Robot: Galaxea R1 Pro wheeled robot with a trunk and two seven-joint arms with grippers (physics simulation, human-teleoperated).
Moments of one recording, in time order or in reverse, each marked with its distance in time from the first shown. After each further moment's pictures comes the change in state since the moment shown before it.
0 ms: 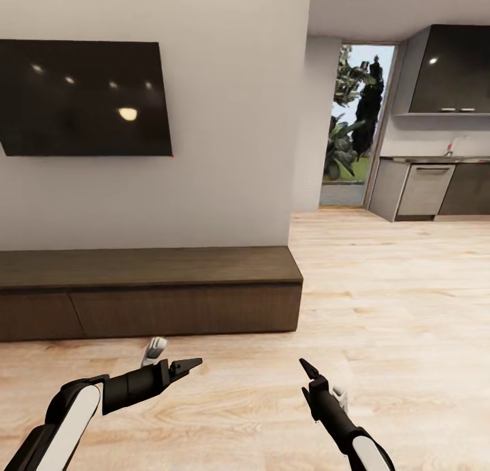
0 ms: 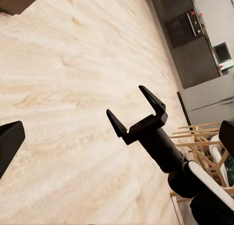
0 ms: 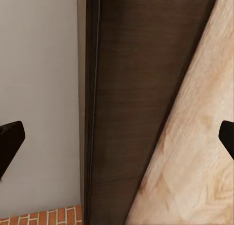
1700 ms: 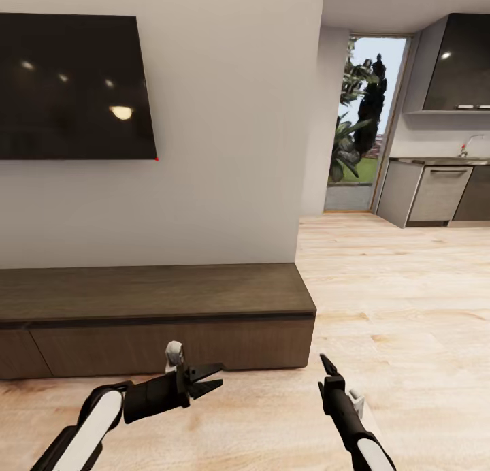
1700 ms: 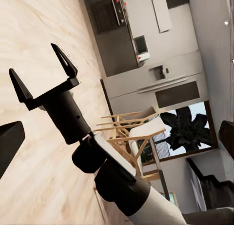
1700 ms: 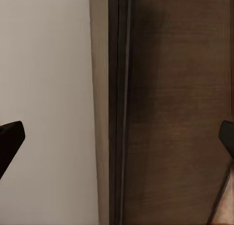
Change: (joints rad) left arm -0.019 0.013 -0.211 0.079 0.314 0.005 -0.108; right arm 0.000 -0.001 -0.019 0.018 -0.162 -0.192 0.015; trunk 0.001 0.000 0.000
